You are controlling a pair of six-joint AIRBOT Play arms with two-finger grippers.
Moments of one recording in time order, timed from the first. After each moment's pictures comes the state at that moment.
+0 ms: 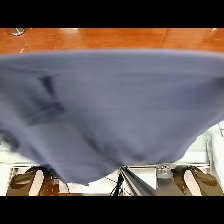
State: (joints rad) left arm 0.26 -0.49 1.29 1.27 -1.24 -1.51; right arm -0.30 -0.65 1.58 -1.19 1.57 1.56
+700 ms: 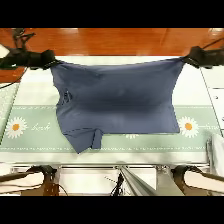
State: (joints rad) left arm 0.06 -1.45 1.41 1.01 -0.92 -1.42; right arm -0.23 -1.42 1.46 -0.93 1.05 1.33
